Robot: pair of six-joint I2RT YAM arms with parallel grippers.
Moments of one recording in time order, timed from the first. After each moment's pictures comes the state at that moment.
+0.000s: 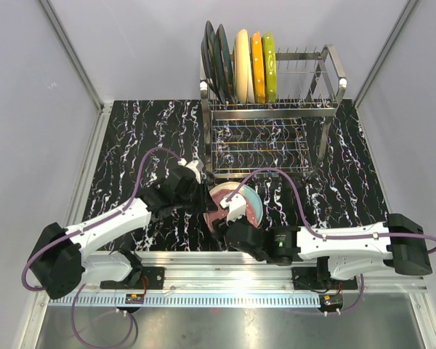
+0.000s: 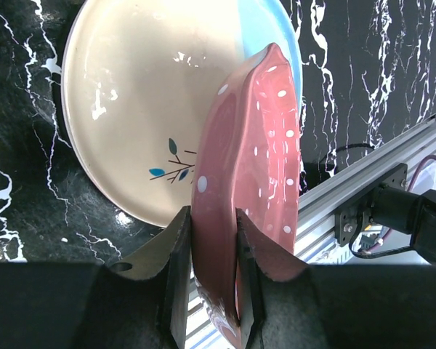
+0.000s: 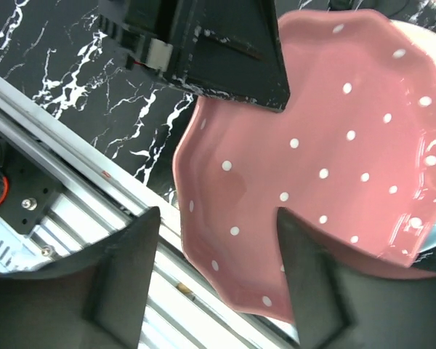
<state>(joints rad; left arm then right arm) -0.76 1.20 0.74 -0.31 0.17 -0.79 1.44 1.23 0.75 -0.16 0.59 0.64</state>
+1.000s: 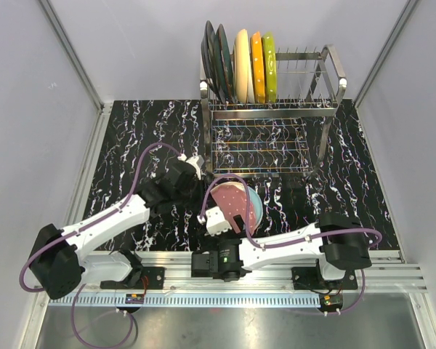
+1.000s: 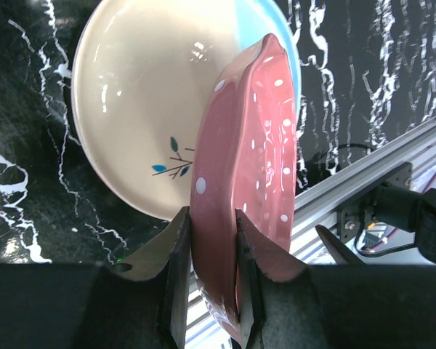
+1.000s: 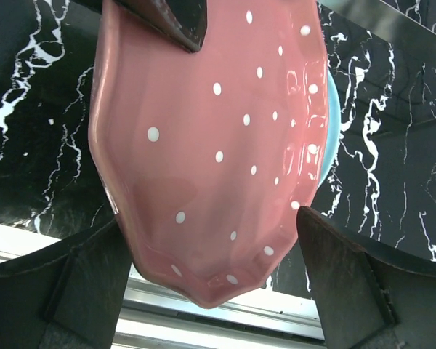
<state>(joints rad) -0.76 1.19 0.82 -0.42 0.15 -0.76 1.59 1.71 1.17 -0.88 1.06 1.07</state>
